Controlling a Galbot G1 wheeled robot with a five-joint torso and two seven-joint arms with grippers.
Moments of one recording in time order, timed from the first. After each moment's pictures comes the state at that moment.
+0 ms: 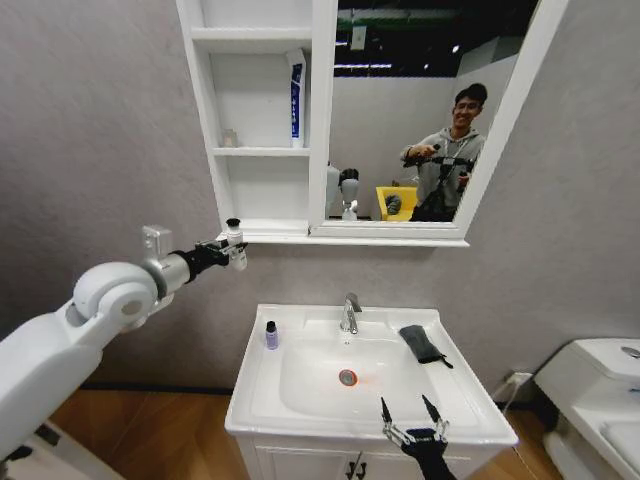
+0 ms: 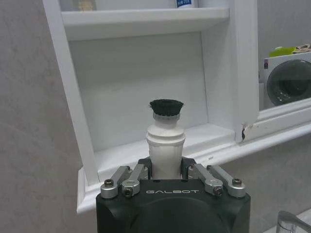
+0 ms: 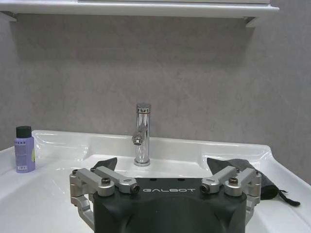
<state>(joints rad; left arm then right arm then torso) 0.10 -0.57 0.02 -1.97 -1.27 0.67 -0.26 -1.83 1.44 0.54 2.18 0.07 0.16 0.04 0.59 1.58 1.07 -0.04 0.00</state>
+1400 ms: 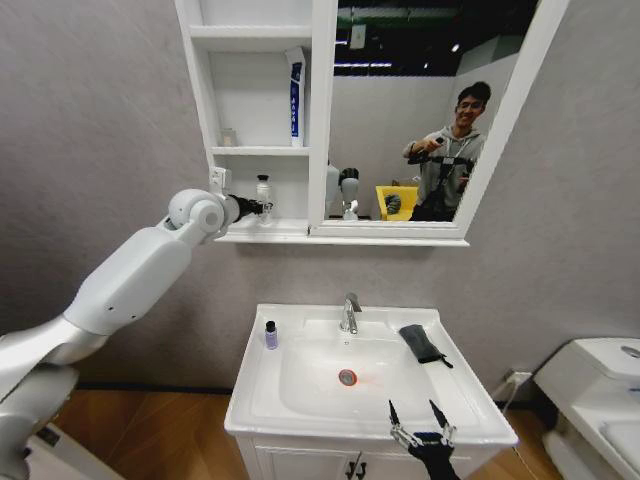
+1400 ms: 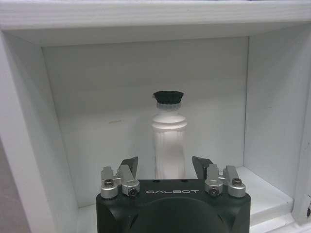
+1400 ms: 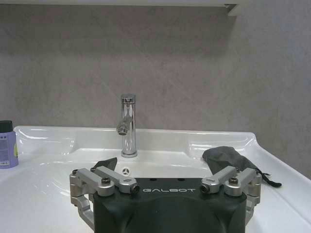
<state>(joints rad) -0.29 -0.88 0.31 -1.54 -1.26 0.71 -0.34 -1.83 1.44 0.58 2.12 0.12 0.20 0.05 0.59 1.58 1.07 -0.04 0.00</state>
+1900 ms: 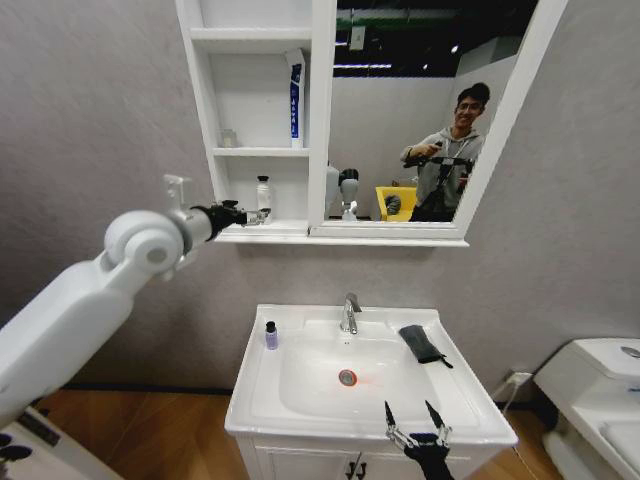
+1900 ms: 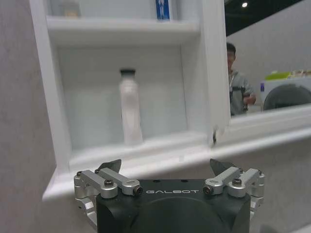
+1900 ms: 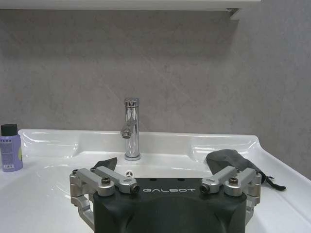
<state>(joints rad) 0.43 -0.61 -0.07 -2.16 -1.13 0.51 -0.39 -1.83 1.45 0.57 2.13 0.11 0.20 0.05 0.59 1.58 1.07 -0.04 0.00</state>
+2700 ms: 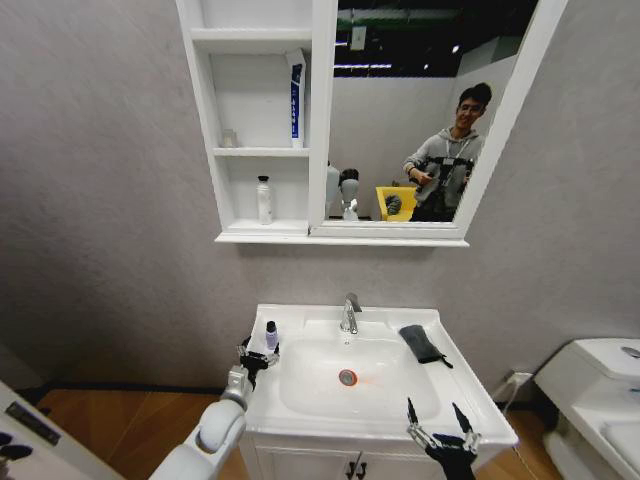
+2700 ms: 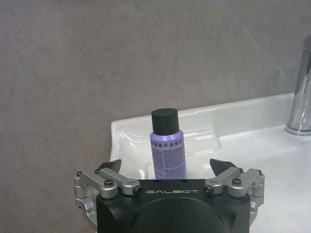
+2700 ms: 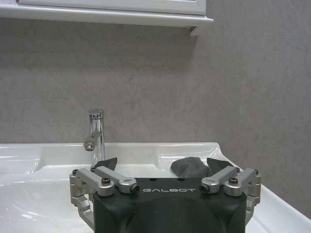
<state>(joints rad) 0.93 -1.17 -0.06 -1.57 -0.32 0.12 -0.23 -1.88 1.45 0.63 2.16 0.15 0.25 0.13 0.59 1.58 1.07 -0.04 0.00</state>
